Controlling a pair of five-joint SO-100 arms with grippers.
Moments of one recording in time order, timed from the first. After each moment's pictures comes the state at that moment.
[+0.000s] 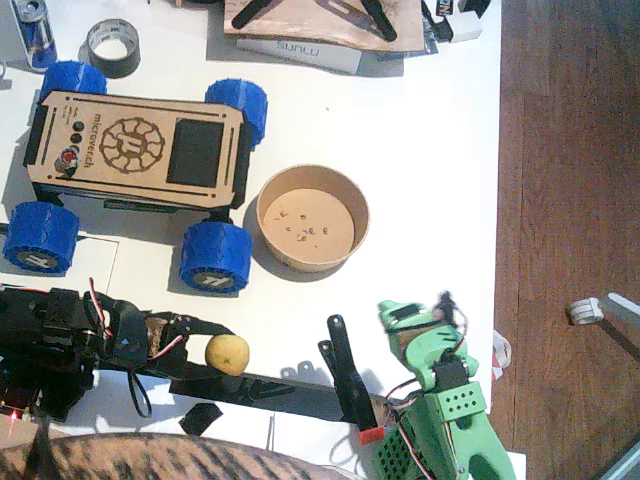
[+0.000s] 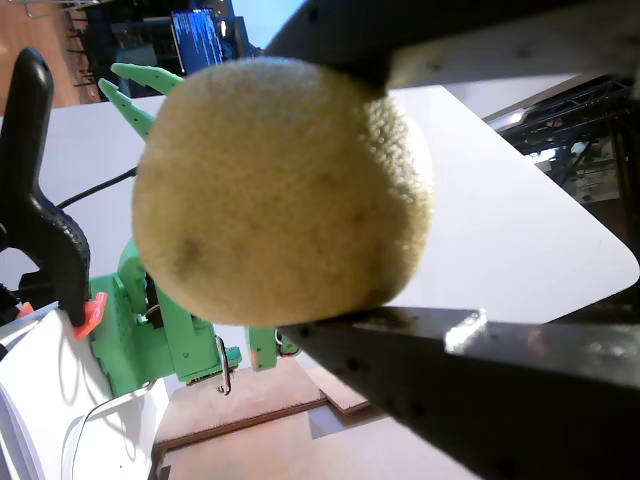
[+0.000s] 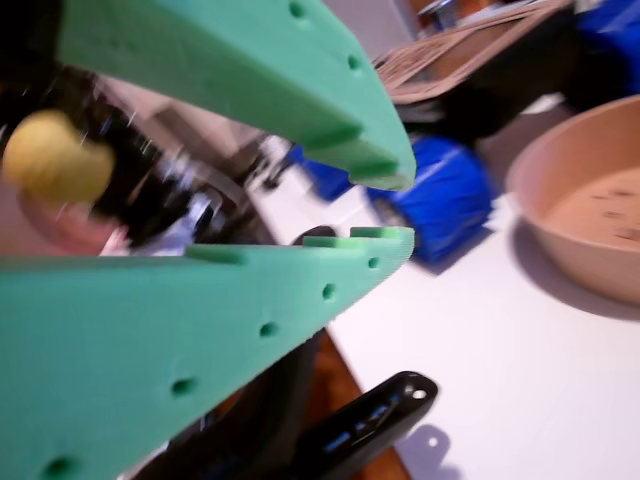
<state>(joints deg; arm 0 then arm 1) 81.7 153.1 157.5 24.0 -86.1 -32.7 187.0 168.9 58.2 -3.7</state>
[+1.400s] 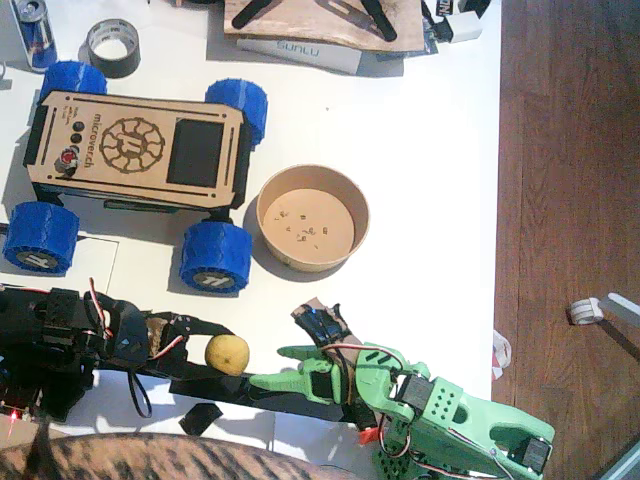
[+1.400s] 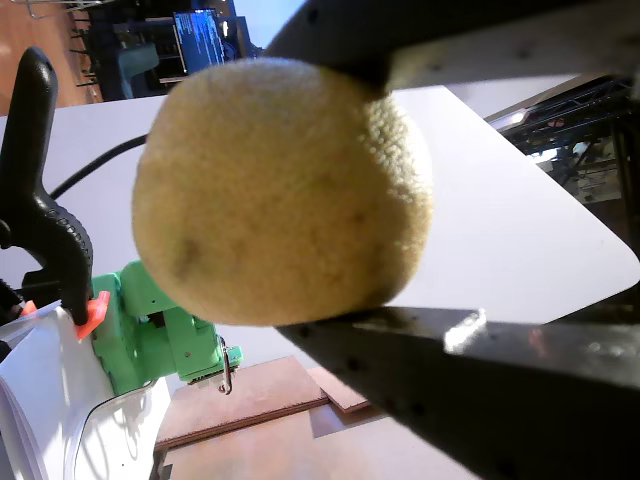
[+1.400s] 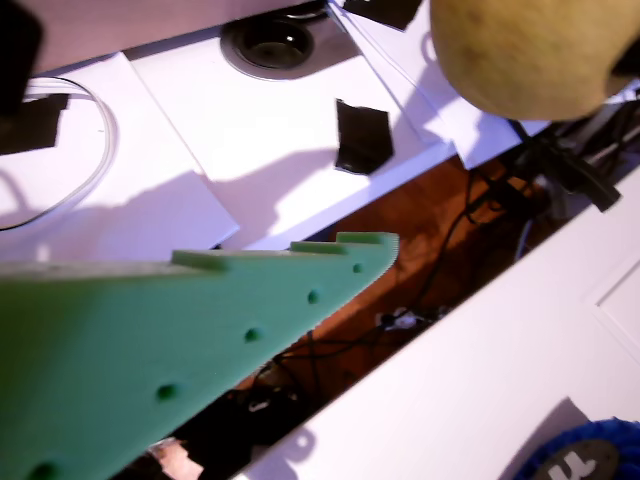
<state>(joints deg) 81.7 152.8 157.5 24.0 -86.1 -77.4 174.0 168.9 31.6 -54.1</state>
